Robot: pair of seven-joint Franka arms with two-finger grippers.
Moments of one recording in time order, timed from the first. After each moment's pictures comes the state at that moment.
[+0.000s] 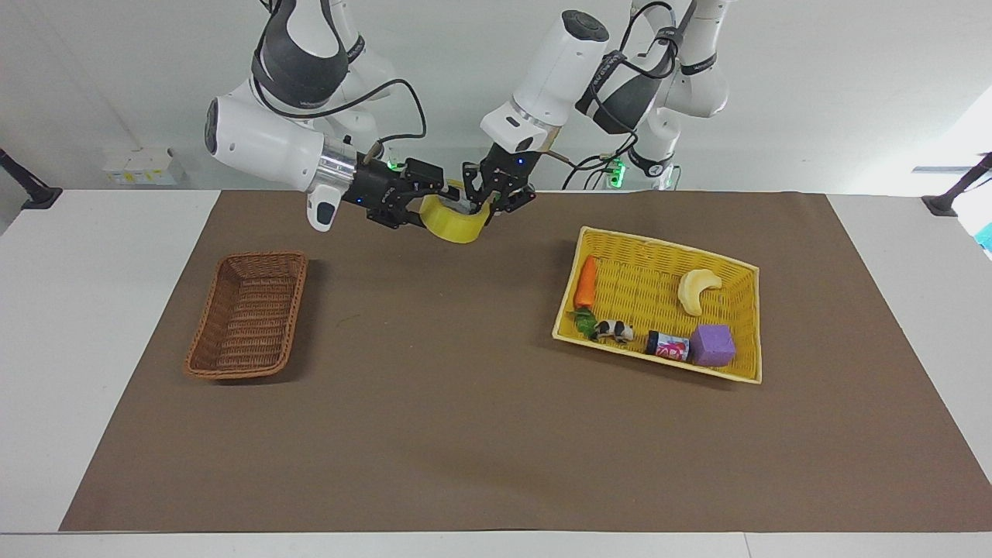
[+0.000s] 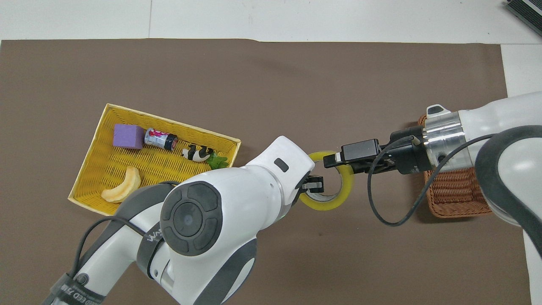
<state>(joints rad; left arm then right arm) -0.62 0.04 -0.17 -1.85 -0.28 2.31 -0.61 0.19 -0.02 -0.07 -1.93 0.95 1.75 -0.12</state>
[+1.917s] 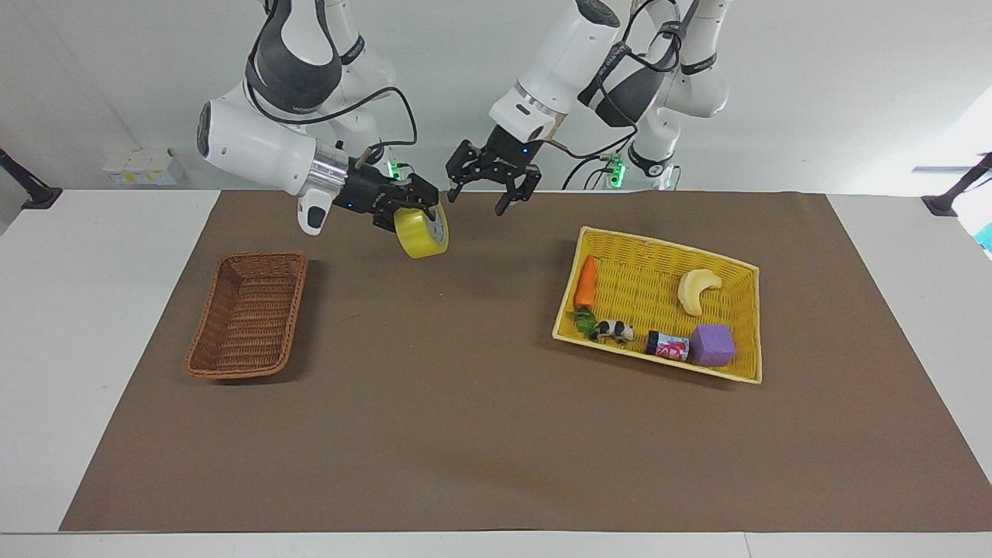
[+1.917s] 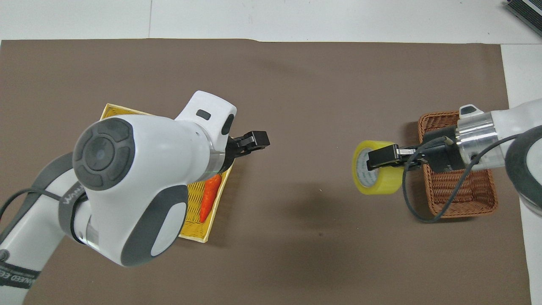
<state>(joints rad) -0.41 0.03 -0.14 -1.82 -0.22 2.15 -0.74 0.05 -0.03 -0.07 -1.95 0.77 1.68 -0.20</state>
